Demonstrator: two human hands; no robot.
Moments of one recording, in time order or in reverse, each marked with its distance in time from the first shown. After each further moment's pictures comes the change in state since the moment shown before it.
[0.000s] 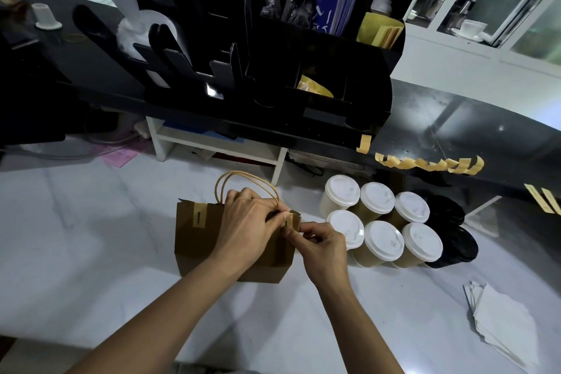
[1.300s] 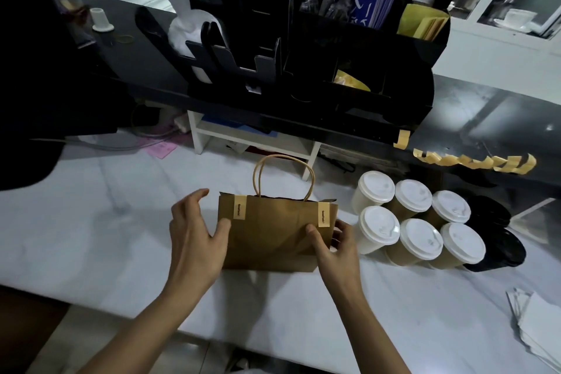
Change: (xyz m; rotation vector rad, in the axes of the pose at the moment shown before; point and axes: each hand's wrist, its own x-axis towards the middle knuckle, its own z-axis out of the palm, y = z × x) left_hand -0.077 -0.095 -0.033 -0.405 0.333 -0.428; right_hand -0.028 0.020 0.031 0.040 0.018 0.063
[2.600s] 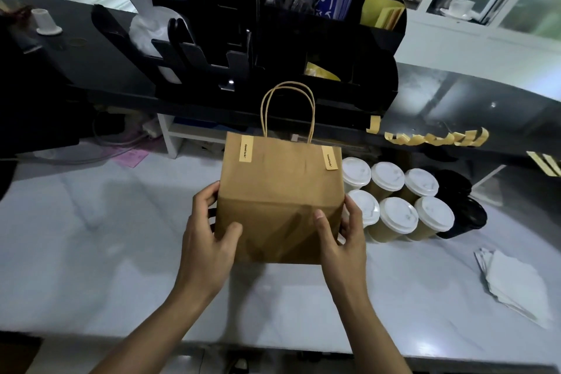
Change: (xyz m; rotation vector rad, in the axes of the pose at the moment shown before) left_hand -0.010 0.018 0.004 -0.374 -0.243 0.132; right_hand -0.045 -0.048 -0.011 0.124 0.159 -0.088
